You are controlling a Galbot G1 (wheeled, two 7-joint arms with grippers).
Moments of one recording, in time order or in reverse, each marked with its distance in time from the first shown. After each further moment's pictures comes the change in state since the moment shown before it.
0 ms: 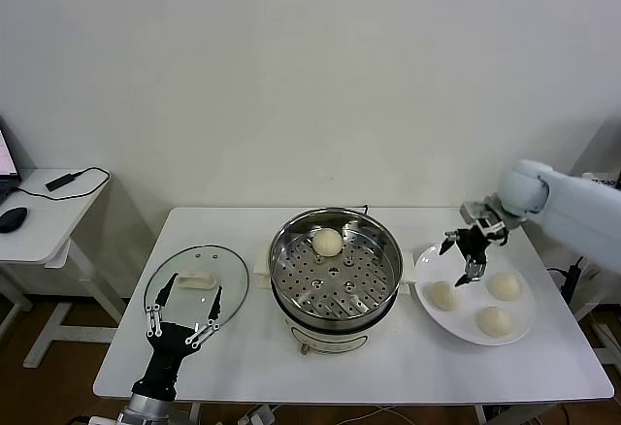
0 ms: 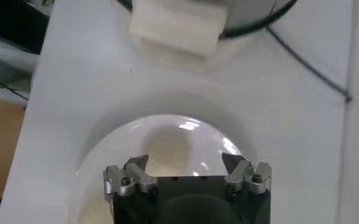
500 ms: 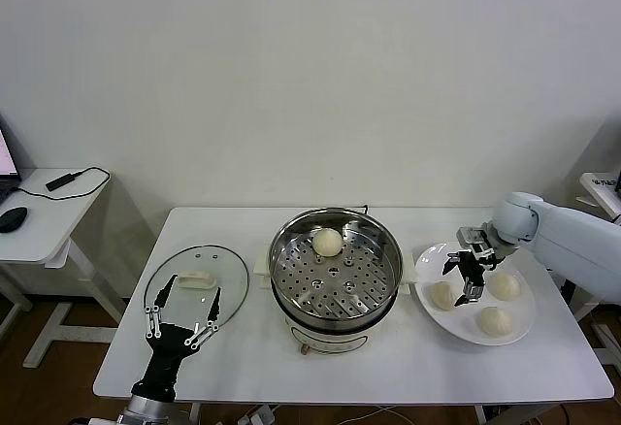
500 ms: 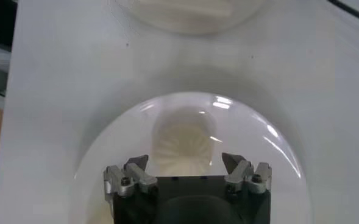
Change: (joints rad) left arm 0.002 -0.003 -0.003 0.006 0.000 -0.006 -0.001; right arm -0.133 0.027 0.041 -0.069 -0.023 -0.026 0.074
